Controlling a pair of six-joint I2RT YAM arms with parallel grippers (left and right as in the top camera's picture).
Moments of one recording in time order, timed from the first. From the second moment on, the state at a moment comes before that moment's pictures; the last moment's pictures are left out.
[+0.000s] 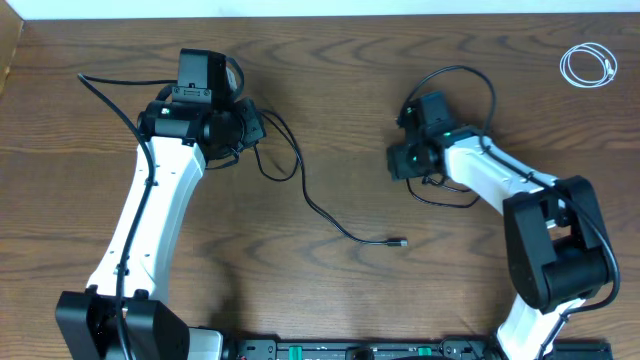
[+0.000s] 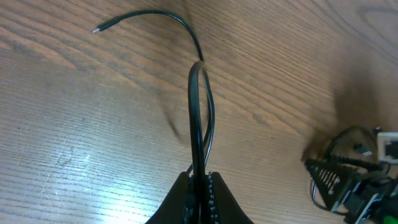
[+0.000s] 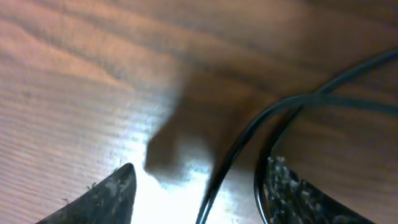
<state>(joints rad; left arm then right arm) -0.11 1.57 1.39 -0.91 0.18 -0.49 0.35 1.93 1.15 -0.46 -0.08 0.17</state>
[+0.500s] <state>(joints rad) -0.11 1.57 1.38 -0.91 0.18 -0.49 0.36 1.93 1.17 -0.55 0.02 0.18</state>
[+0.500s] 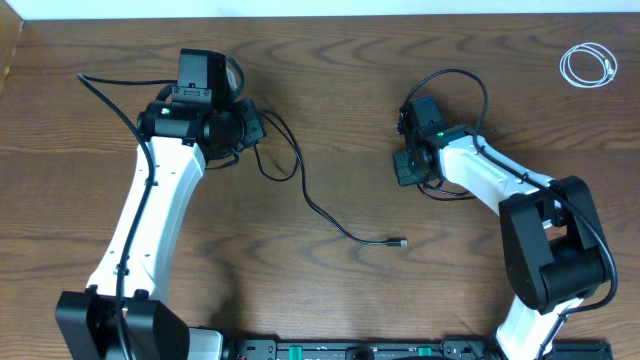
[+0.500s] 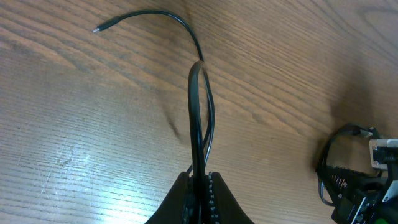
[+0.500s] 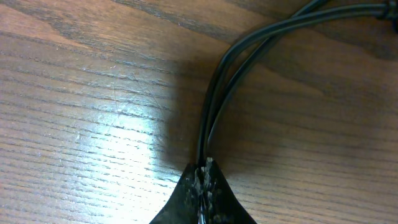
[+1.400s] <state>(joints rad) -0.32 1.57 1.38 -0.80 0.19 -0.53 -0.13 2.05 2.48 -1.27 -0.10 0.19</state>
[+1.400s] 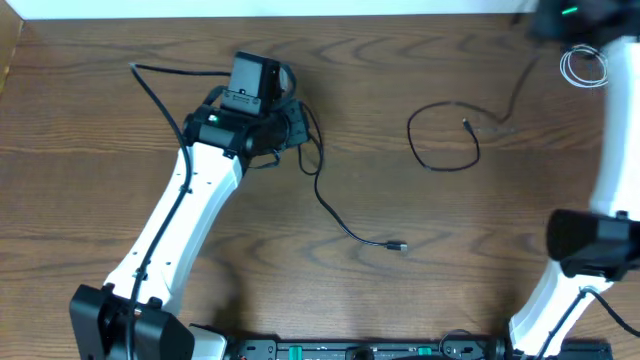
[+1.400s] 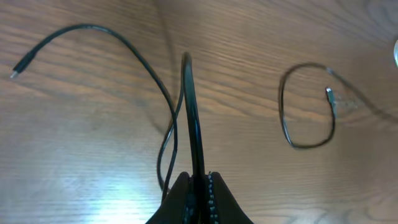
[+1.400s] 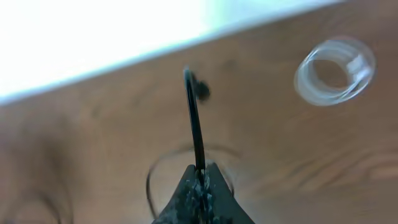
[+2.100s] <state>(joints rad) -0.36 1.66 1.38 -0.72 0.19 -0.57 -0.65 2.05 2.58 -0.97 -0.03 0.30</state>
